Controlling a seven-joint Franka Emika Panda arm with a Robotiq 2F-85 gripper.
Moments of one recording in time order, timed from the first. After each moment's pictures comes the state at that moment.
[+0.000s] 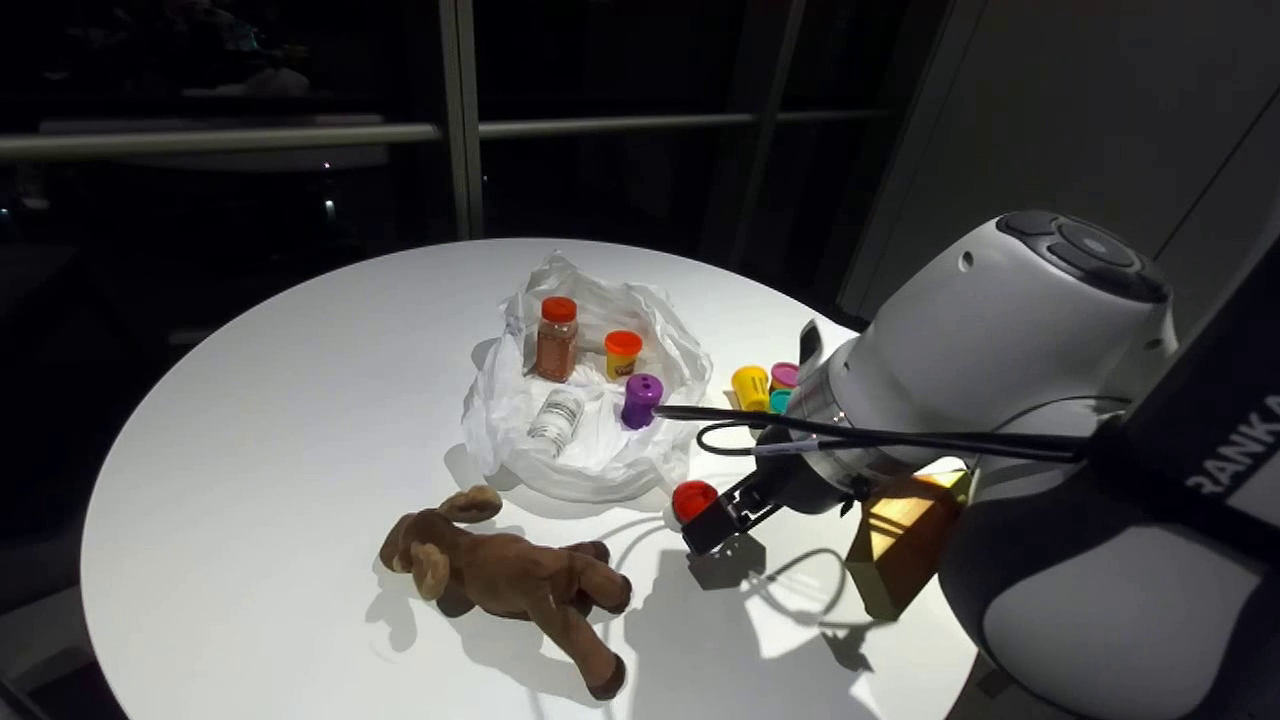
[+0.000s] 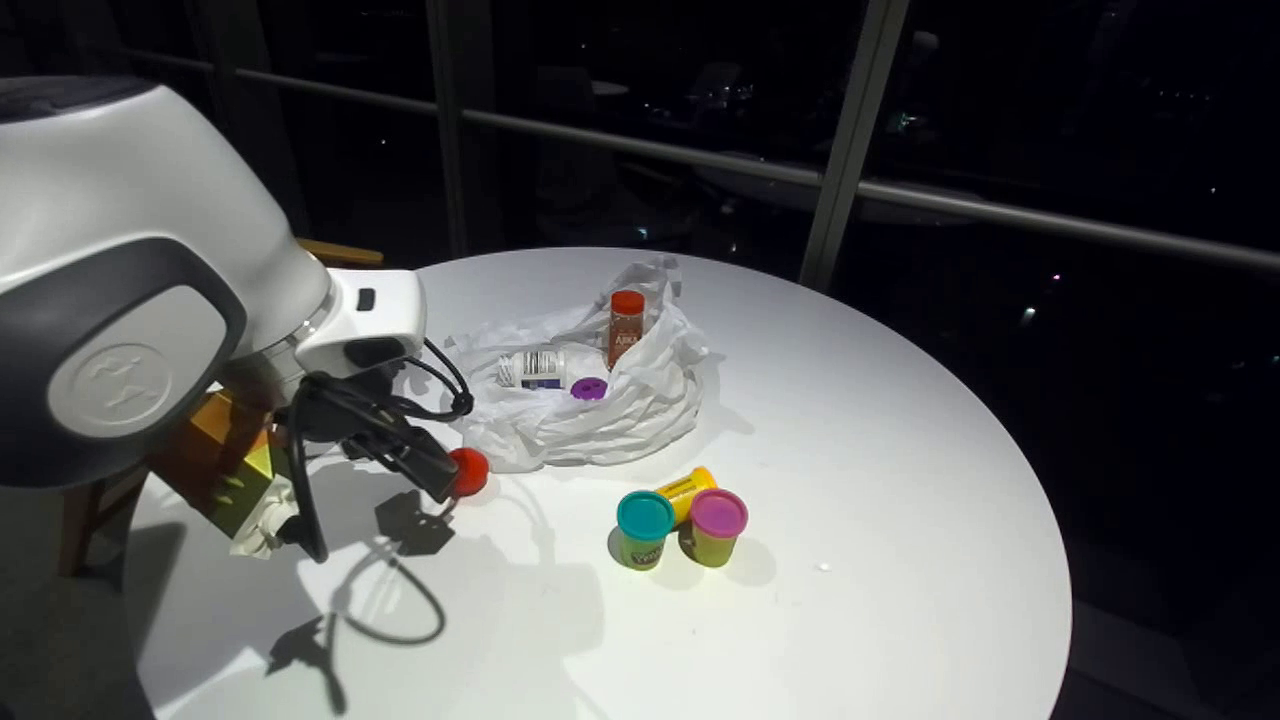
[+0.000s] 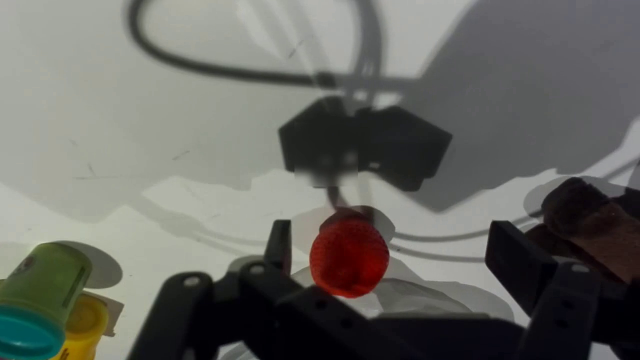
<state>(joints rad) 0.56 0.57 -0.19 -2.58 0.19 3.50 0.26</state>
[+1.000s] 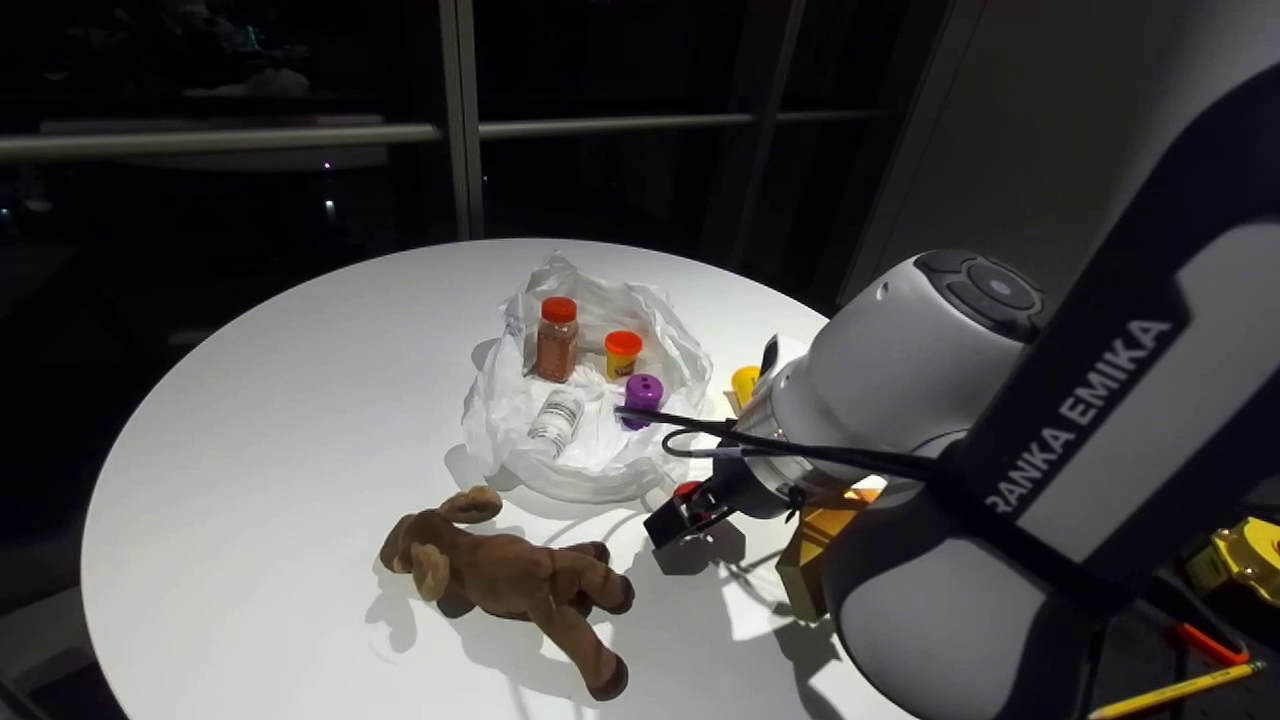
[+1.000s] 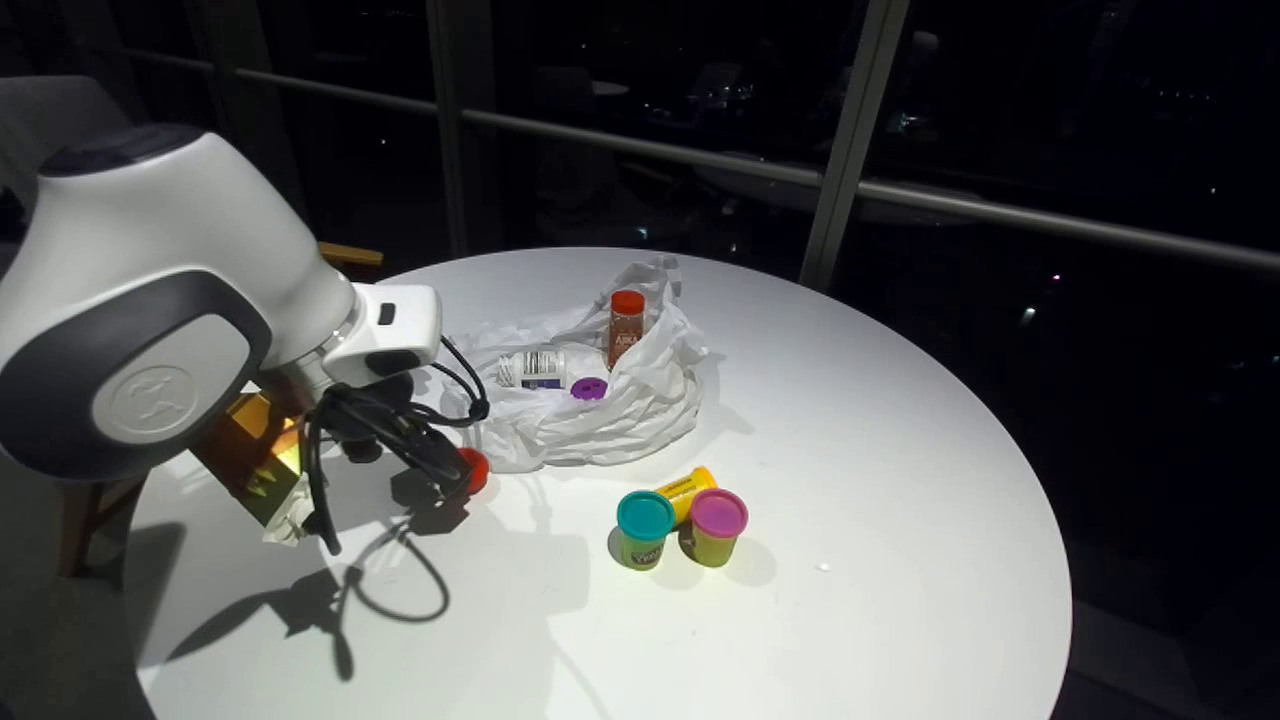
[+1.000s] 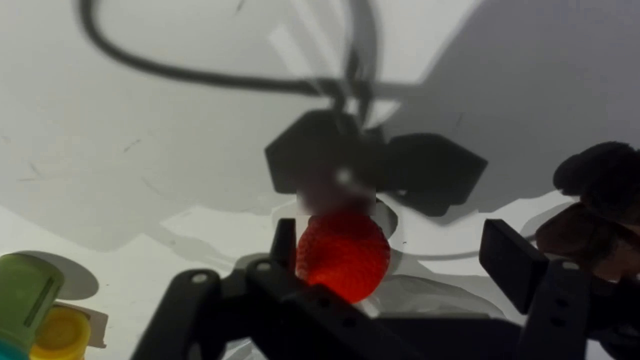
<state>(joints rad) 0.56 0.69 -0.15 -2.44 0.38 3.50 0.19</state>
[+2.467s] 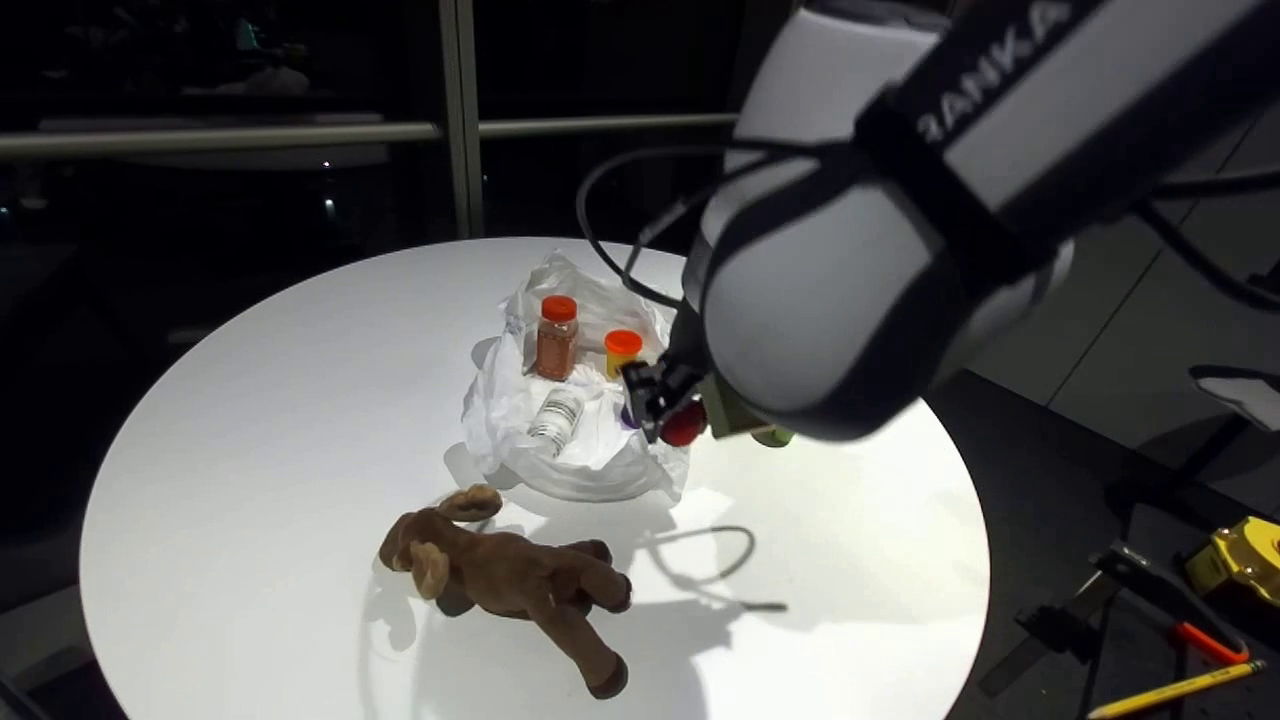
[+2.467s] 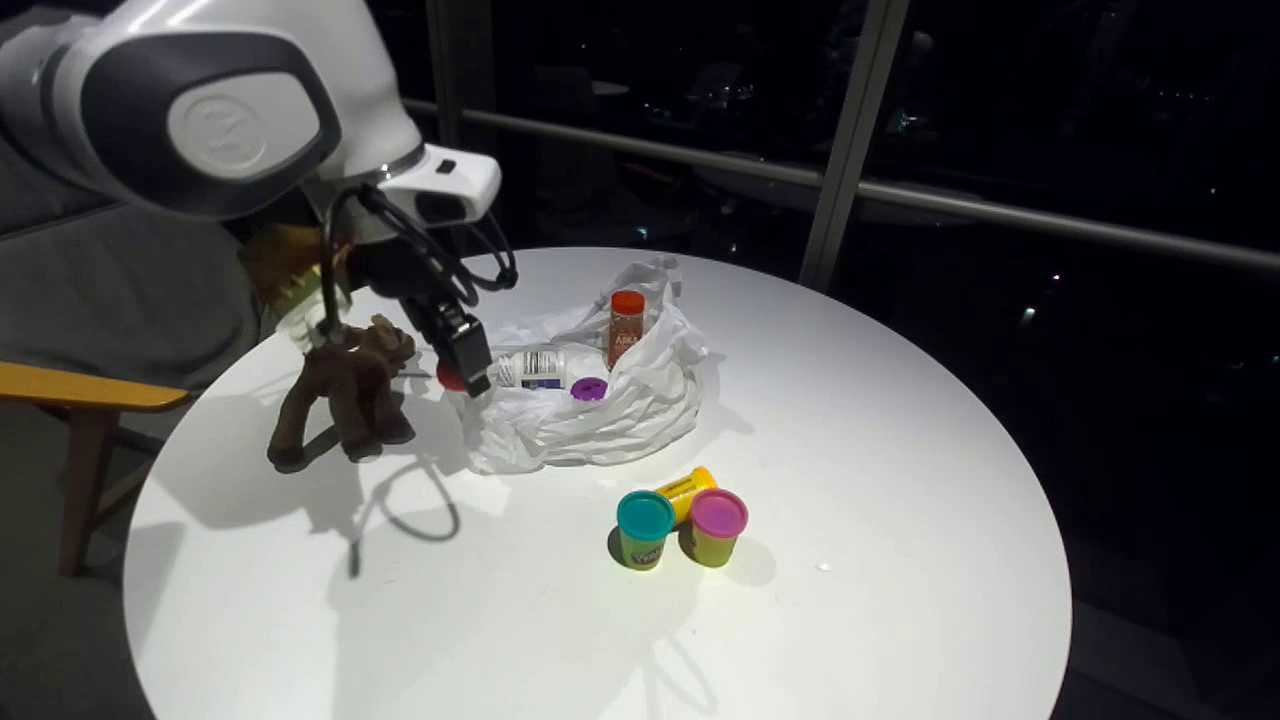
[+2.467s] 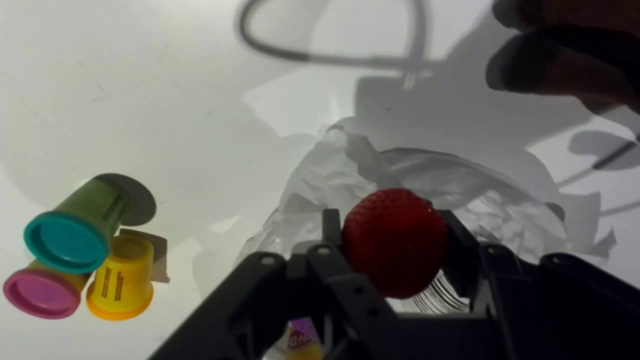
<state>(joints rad) 0.98 0.56 -0.63 -2.30 0.53 2.94 0.28</state>
